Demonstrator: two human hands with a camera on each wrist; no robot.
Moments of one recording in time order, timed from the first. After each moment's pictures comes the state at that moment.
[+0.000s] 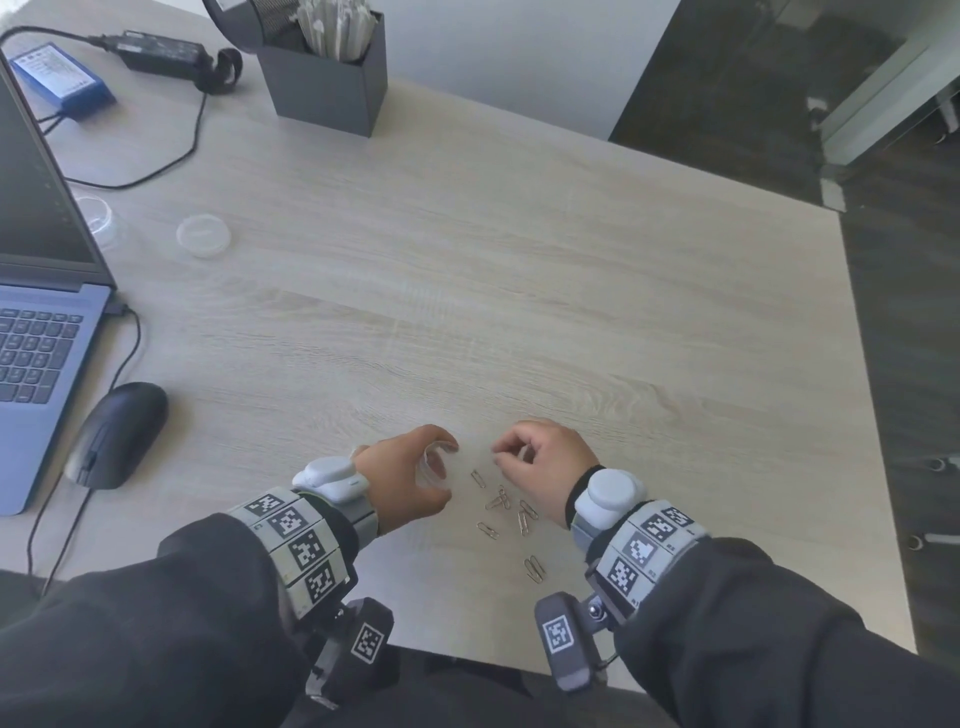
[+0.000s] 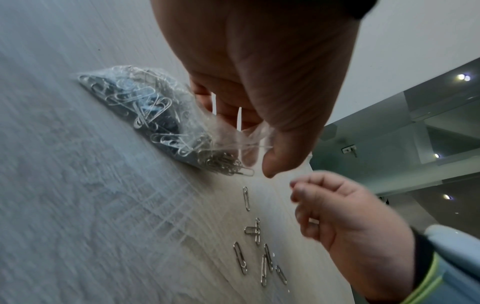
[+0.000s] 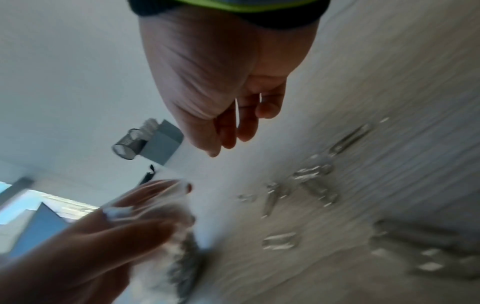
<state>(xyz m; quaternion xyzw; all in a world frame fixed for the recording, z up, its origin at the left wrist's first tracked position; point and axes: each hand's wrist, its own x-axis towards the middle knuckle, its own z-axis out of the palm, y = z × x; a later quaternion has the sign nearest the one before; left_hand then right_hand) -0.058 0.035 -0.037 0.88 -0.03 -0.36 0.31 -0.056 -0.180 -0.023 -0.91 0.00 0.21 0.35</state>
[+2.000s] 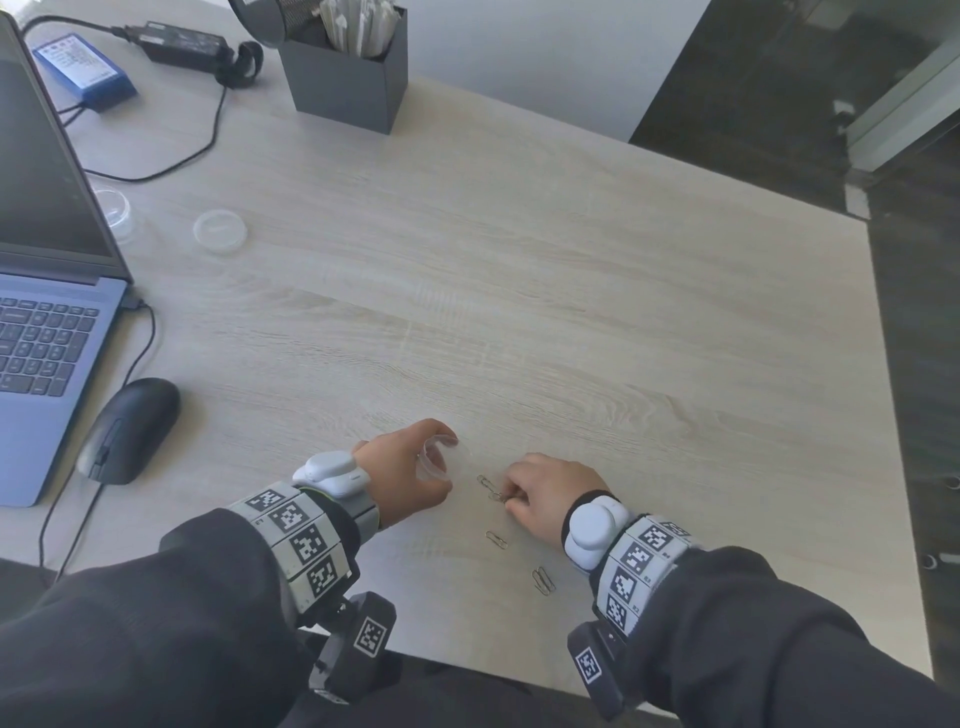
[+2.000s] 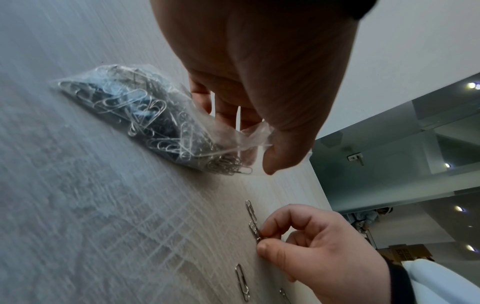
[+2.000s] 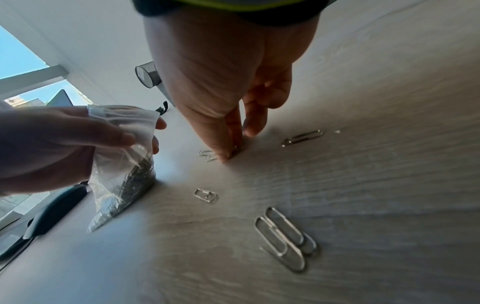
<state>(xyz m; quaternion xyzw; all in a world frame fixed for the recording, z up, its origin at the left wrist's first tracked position) -0.049 0.044 -0.041 0.88 0.01 -0.35 0.33 -0.056 -0.182 -0.050 -0.92 -0.14 0.35 0.10</state>
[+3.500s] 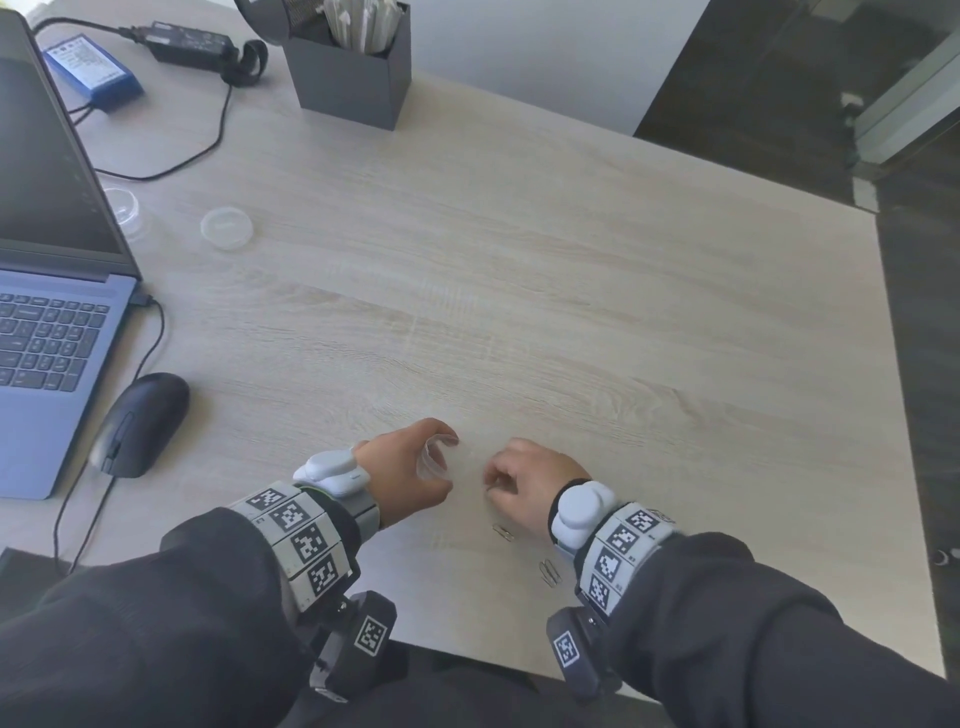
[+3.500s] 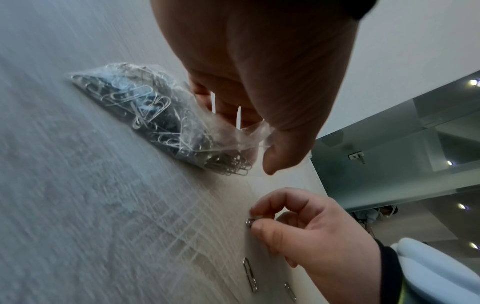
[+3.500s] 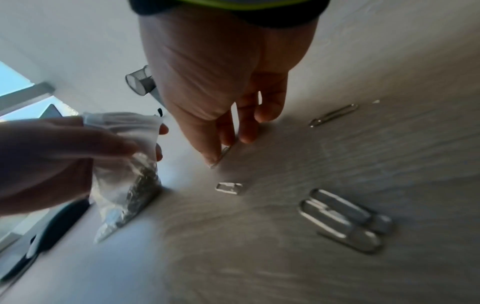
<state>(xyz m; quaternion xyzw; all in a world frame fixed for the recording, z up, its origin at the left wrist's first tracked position) -0.054 0.047 -0.040 0.87 0.02 -0.37 0.32 -0.057 -0.167 -0.054 -0.92 -0.14 0.32 0.20</state>
